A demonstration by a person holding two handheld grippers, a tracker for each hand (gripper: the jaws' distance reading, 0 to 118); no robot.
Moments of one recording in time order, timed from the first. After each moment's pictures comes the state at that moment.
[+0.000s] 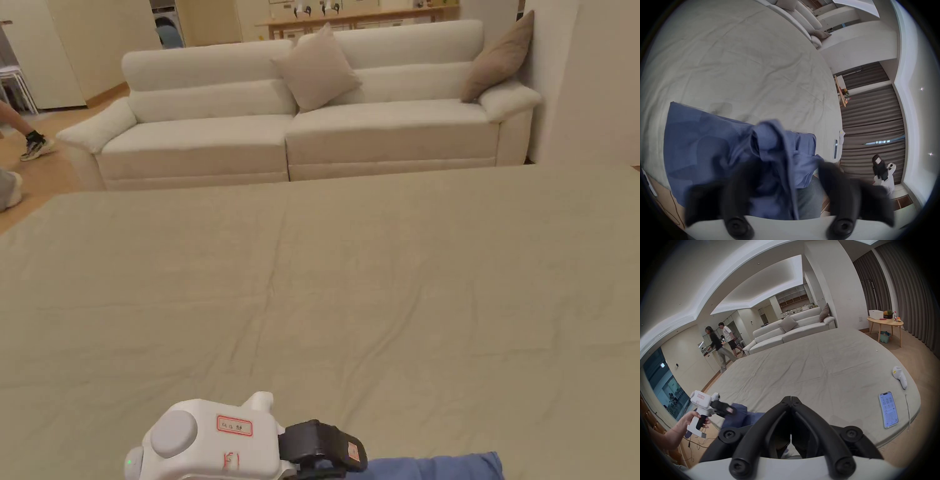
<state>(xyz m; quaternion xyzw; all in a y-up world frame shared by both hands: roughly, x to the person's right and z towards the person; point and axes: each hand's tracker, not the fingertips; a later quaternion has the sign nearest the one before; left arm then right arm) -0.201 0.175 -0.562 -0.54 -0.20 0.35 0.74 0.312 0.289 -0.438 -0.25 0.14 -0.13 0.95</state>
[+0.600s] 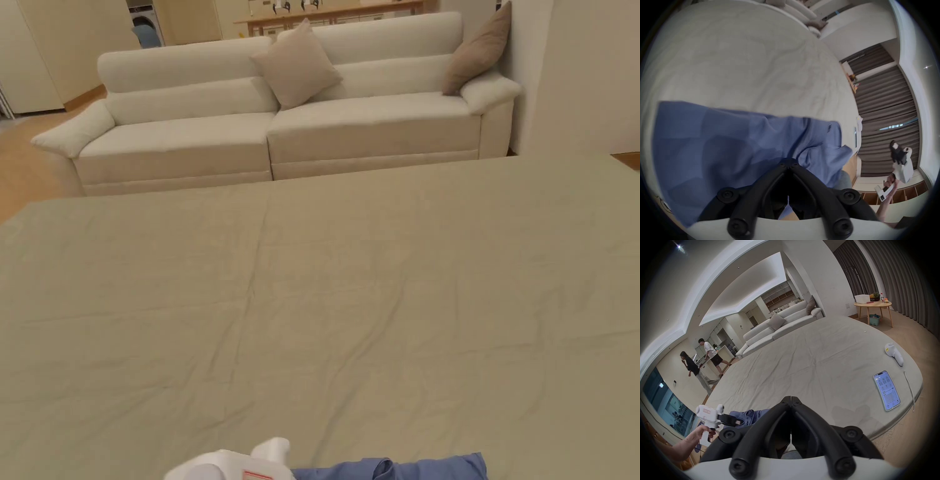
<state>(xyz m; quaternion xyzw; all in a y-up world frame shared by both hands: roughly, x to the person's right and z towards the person) -0.146 0.109 -0.575 -0.59 -0.21 0.24 0.74 0.344 0.257 -0.436 -0.28 0.10 -0.20 0.93</state>
